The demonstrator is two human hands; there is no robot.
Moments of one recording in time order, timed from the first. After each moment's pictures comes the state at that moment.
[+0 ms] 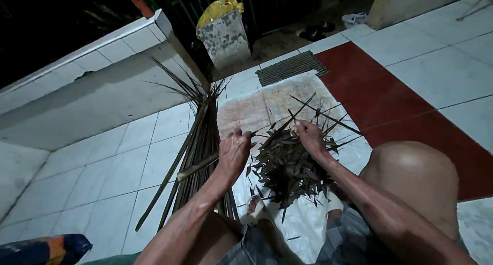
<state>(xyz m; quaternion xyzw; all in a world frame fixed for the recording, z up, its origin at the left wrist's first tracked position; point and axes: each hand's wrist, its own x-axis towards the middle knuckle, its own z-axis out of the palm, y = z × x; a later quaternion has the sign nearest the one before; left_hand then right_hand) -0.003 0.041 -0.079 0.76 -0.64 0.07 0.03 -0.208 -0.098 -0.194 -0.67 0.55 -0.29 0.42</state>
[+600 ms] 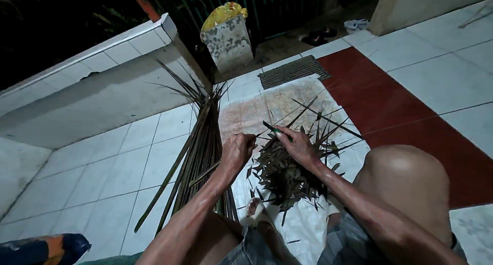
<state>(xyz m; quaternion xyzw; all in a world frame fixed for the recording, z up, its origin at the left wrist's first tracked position) 0.004 0.036 -0.073 0.77 -0.62 -0.10 0.09 -0.187 -0.065 -0.166 -0.76 0.41 -0.30 0.42</state>
